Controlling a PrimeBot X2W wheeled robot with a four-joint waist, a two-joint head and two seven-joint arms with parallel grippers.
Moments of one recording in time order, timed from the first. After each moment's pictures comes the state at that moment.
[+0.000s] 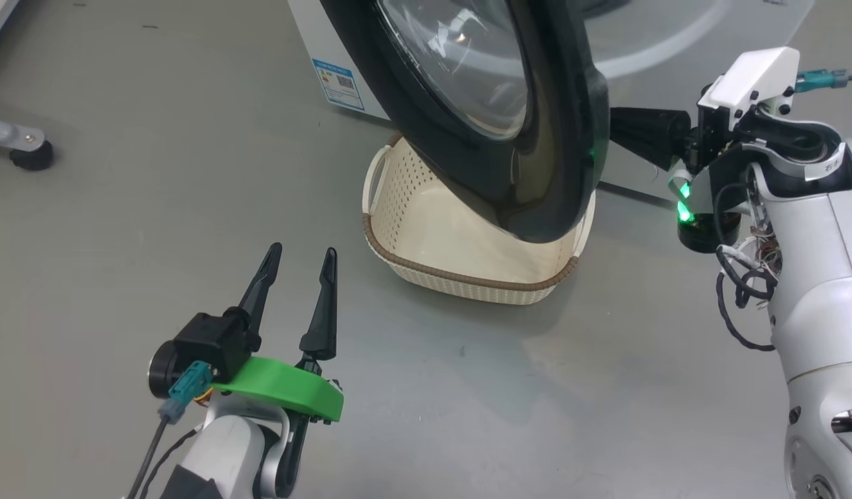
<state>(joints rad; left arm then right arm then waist) -0.26 0.03 -0.39 0.22 -0.48 0.07 -0.25 -0.90 -0.10 0.04 0.71 1.46 -0.13 0.93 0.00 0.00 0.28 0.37</state>
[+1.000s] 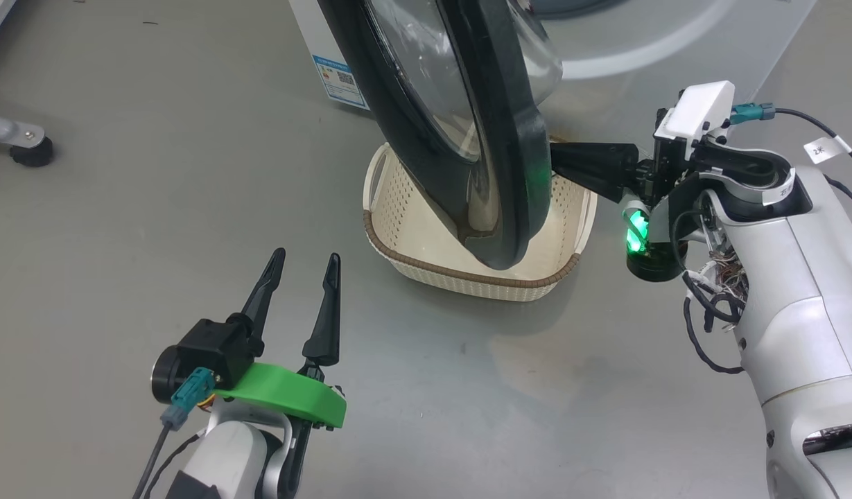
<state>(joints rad) -0.24 0.03 -0.39 0.21 -0.47 0.07 -0.25 -0.85 -0.07 0.15 0.71 1.64 -0.13 0.97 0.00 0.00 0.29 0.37</state>
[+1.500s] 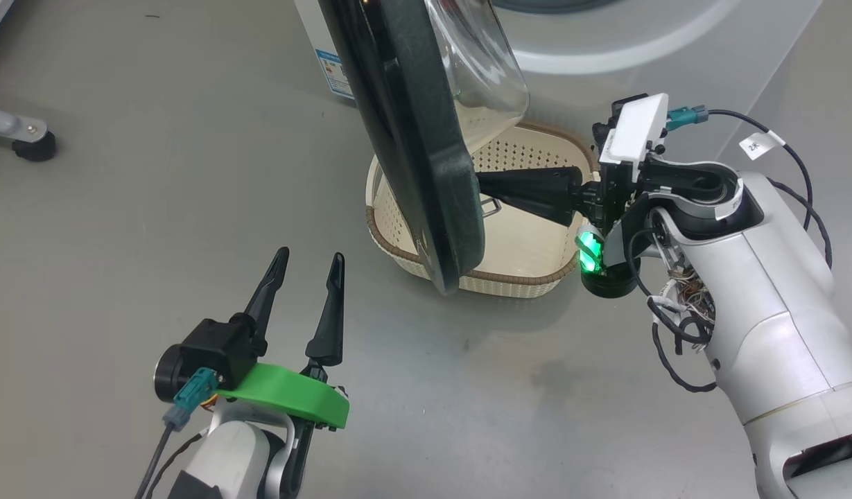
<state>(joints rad) -0.24 0.03 -0.40 0.20 -0.47 0.07 -0.25 -0.83 -0.07 0.35 0.62 1.80 -0.13 0.97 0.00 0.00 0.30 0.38</state>
